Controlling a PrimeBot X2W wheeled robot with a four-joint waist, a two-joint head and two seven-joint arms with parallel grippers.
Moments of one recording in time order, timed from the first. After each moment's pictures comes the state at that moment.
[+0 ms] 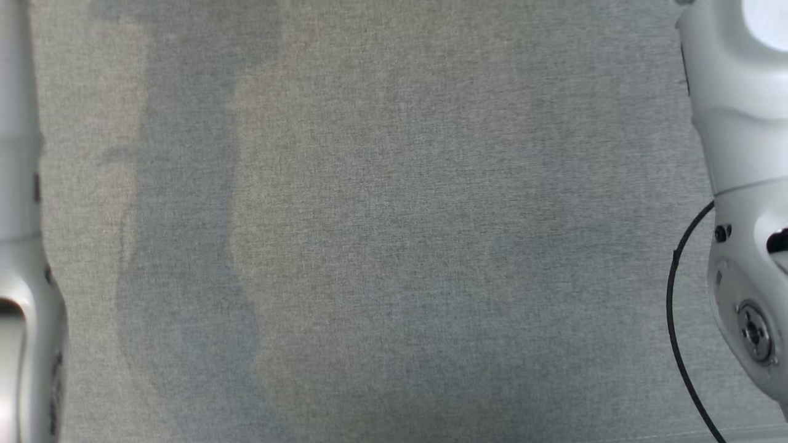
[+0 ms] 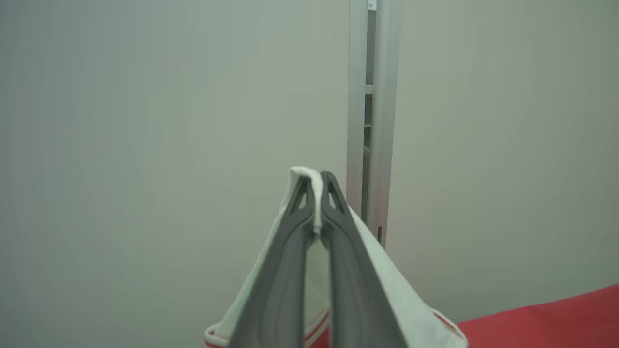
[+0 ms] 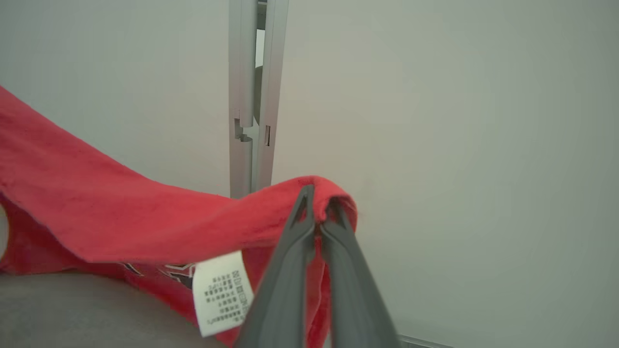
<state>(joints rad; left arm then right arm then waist) -1.38 0.24 -0.22 0.59 -0.43 -0.13 -0.26 -1.42 -0.05 0.03 0.83 -0.08 0.13 -0.26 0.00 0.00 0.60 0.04</state>
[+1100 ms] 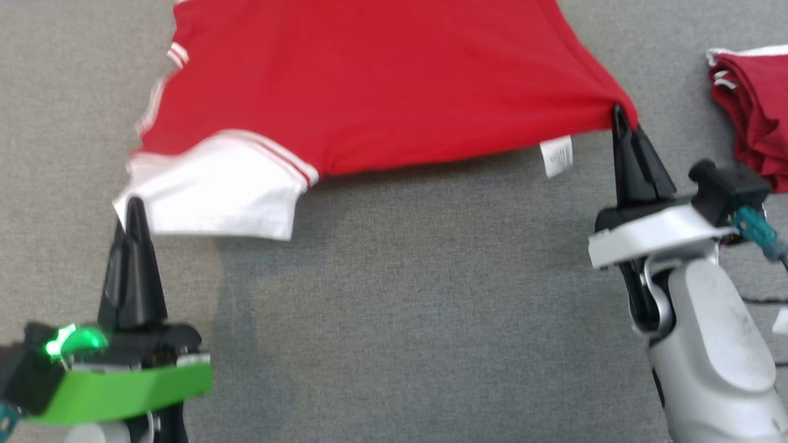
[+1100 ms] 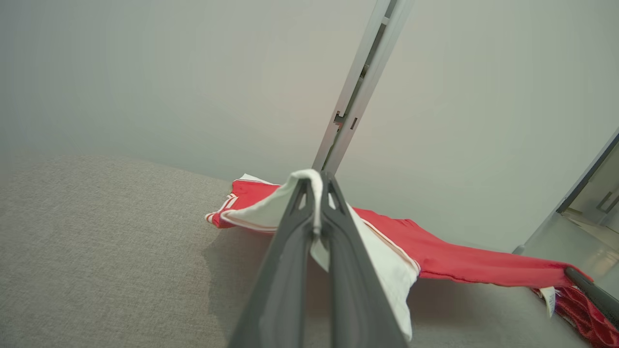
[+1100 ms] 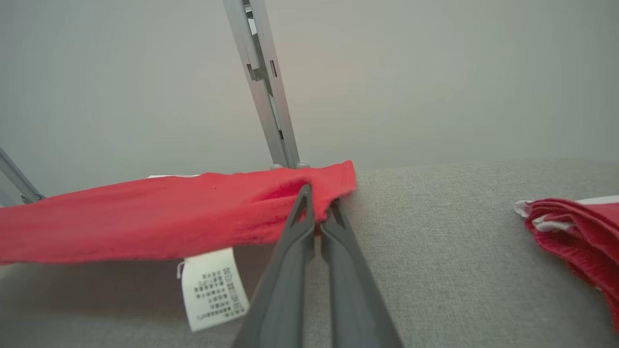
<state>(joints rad) -0.06 0.15 -0.05 -0.22 -0.56 -0.13 -0.26 -0.48 -0.07 0.04 0.28 0.27 0.13 -0.26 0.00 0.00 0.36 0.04</state>
